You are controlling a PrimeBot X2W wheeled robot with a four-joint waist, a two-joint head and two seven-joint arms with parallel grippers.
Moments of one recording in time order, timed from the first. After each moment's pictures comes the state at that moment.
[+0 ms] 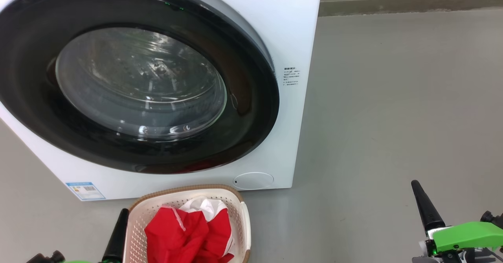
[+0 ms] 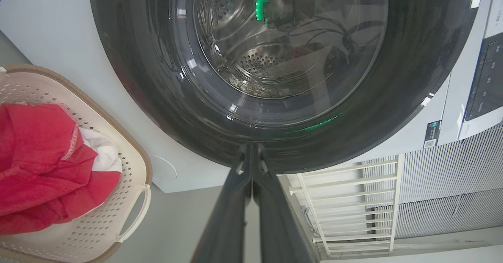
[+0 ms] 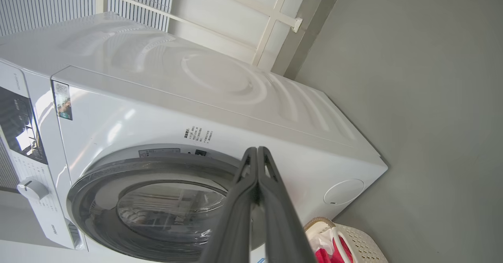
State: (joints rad) left arm -0.03 0.05 0.07 0.27 -1.31 -0.12 0.03; right arm -0.01 -0.06 -0.08 0.28 1.38 0.13 0.03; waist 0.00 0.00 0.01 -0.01
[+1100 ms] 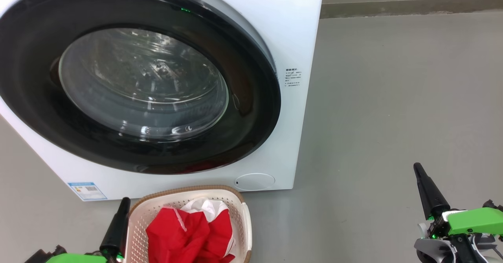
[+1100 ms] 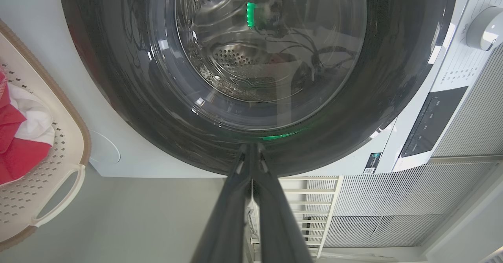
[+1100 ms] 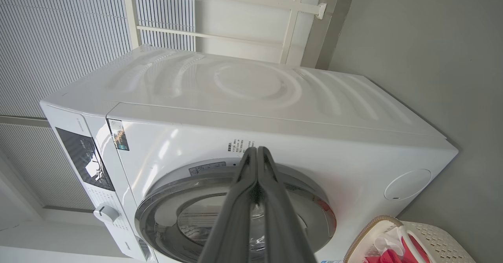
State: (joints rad) left arm -0.07 0.04 0.08 0.27 -1.60 -0.12 0.11; right arm -0.07 -0.05 -0.12 0.27 1.61 0.13 0.11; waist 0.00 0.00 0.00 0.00
